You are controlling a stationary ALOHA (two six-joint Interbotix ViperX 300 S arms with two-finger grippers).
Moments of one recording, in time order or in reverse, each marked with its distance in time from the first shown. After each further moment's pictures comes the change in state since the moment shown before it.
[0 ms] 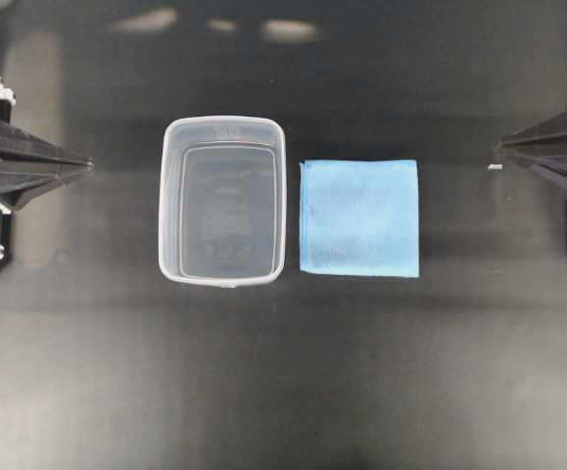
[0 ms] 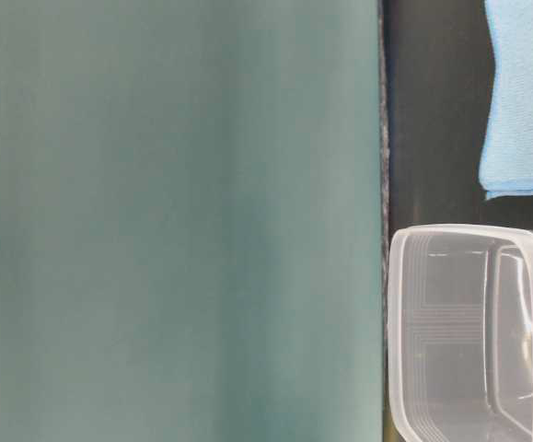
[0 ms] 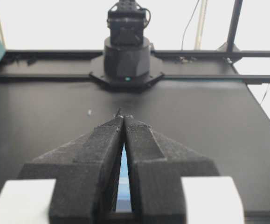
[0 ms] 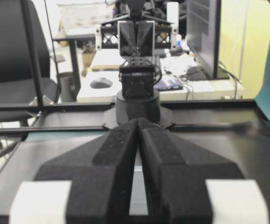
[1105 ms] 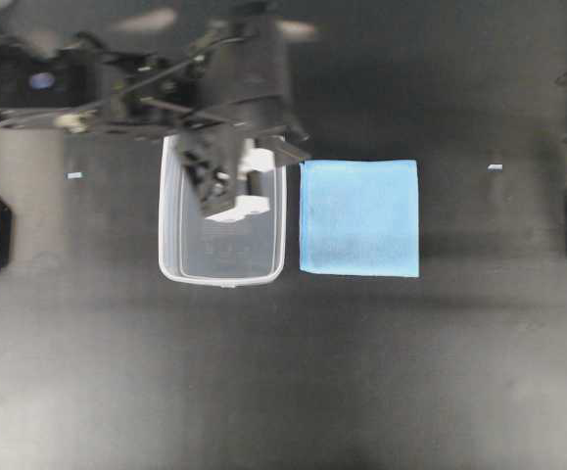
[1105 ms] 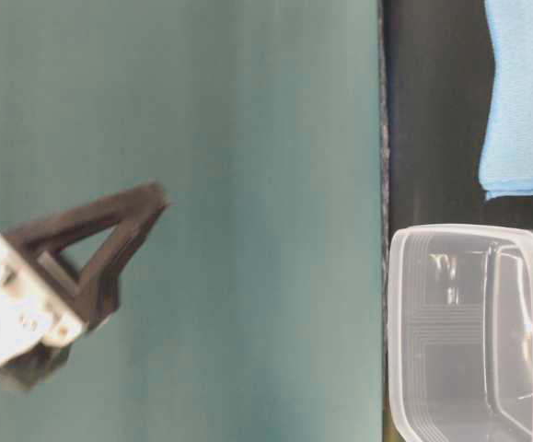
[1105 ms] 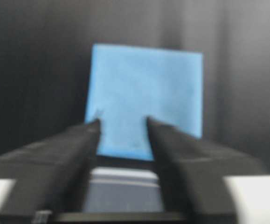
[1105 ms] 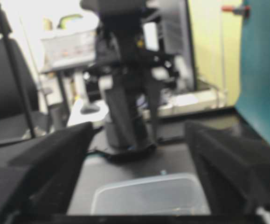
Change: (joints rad) left arm 0.069 0.910 -0.985 0.038 0.862 -0.008; right arm -0.091 -0.253 0.025 0.018 0.161 0.092
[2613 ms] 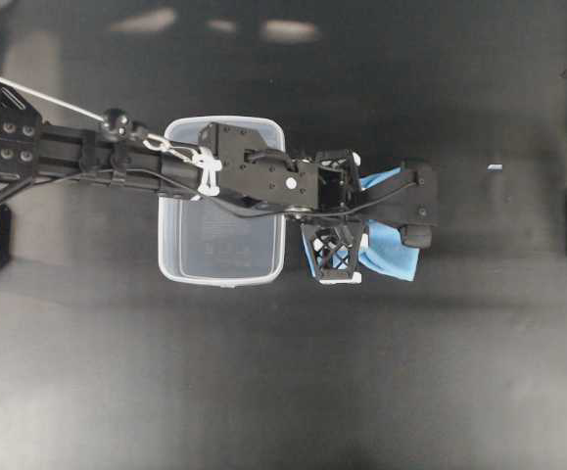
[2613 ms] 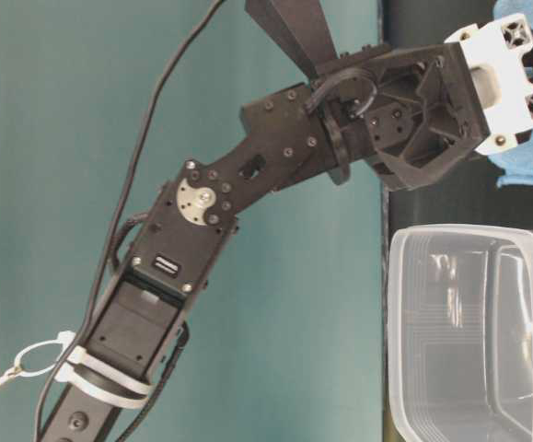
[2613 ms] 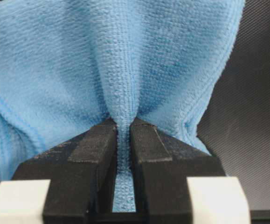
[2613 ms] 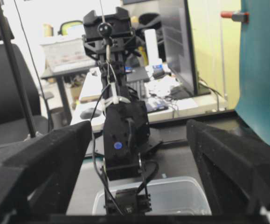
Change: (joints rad) left arm -0.075 0.618 -0.301 0.000 0.078 0.034; right arm -0.002 -0.009 0.005 0.000 -0.003 0.005
